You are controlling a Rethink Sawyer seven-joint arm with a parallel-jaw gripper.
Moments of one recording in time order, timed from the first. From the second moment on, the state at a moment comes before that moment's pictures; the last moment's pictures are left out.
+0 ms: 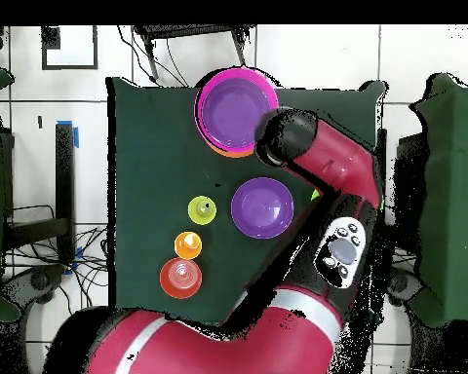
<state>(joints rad) -0.12 -0.37 -0.46 1.24 0.44 0.68 2.00</state>
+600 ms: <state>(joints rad) -0.29 -0.40 -0.28 1.35 0.23 0.54 2.00</state>
